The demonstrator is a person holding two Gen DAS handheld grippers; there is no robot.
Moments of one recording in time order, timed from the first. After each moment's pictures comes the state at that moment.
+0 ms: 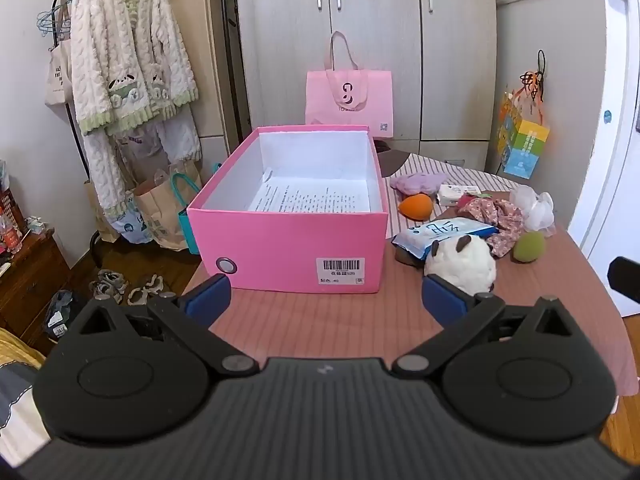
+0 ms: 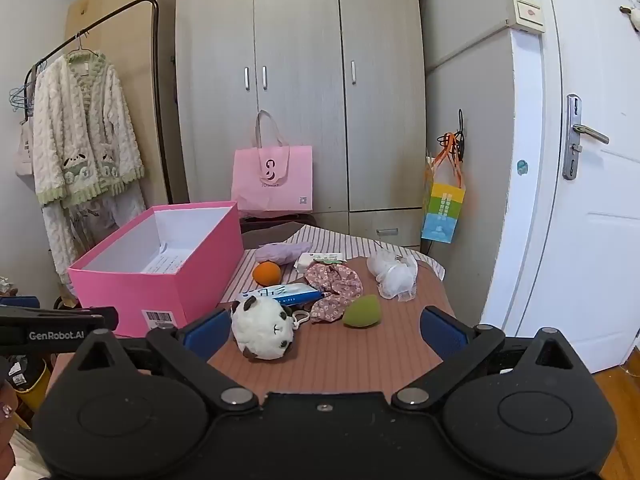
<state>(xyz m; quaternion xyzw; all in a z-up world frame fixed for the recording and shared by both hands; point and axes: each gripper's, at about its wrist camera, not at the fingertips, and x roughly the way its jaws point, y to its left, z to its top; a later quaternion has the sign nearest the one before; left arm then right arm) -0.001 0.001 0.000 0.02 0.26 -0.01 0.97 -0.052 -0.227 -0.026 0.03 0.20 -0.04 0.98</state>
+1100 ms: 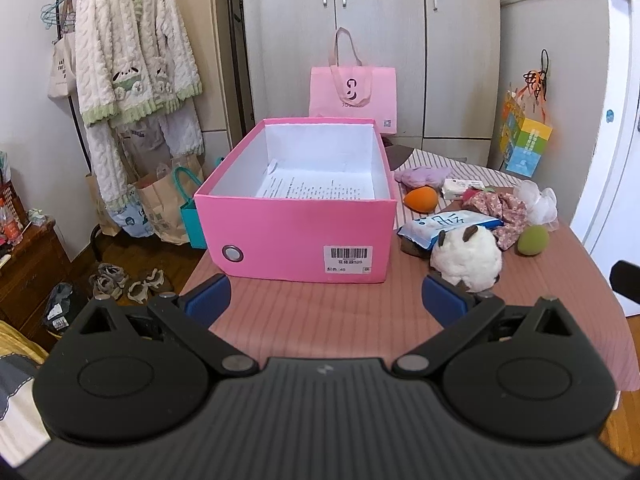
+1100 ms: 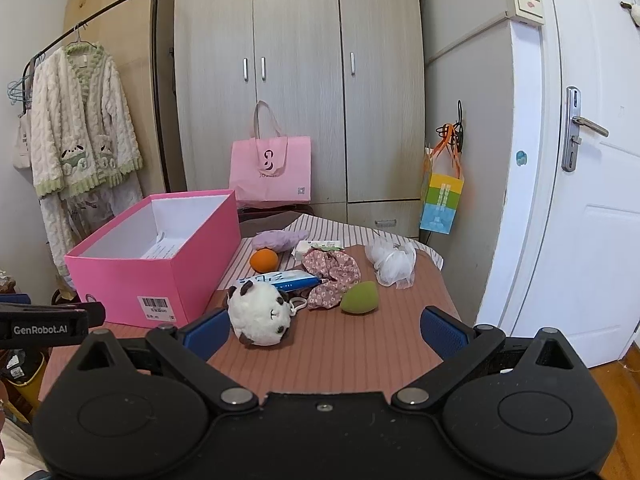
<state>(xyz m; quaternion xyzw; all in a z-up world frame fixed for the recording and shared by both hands) -0.005 0.006 -0.006 0.02 0.27 -0.01 0.96 -0.056 -0.229 -0.033 0.03 0.21 -0.04 0.98</state>
